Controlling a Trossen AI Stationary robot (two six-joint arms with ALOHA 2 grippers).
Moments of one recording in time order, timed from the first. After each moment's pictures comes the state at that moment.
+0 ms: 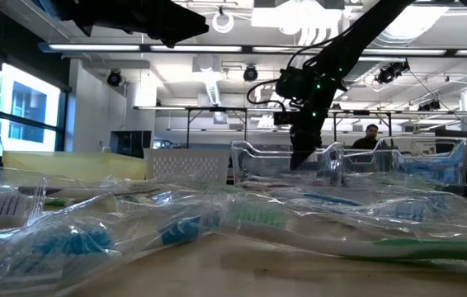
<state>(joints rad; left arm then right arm) 0.33 1.09 0.76 0.28 0.32 0.24 -0.67 1.83 1.20 -0.44 0.03 -0.50</state>
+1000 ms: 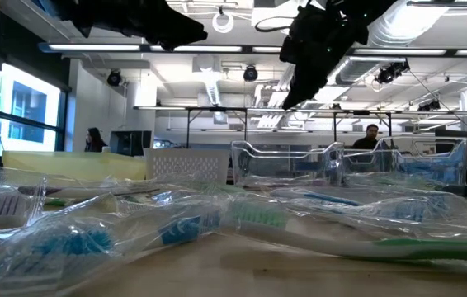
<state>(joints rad) 0.33 1.09 0.76 0.23 0.32 0.26 -0.54 1.52 1.20 -0.58 -0.31 -0.31</state>
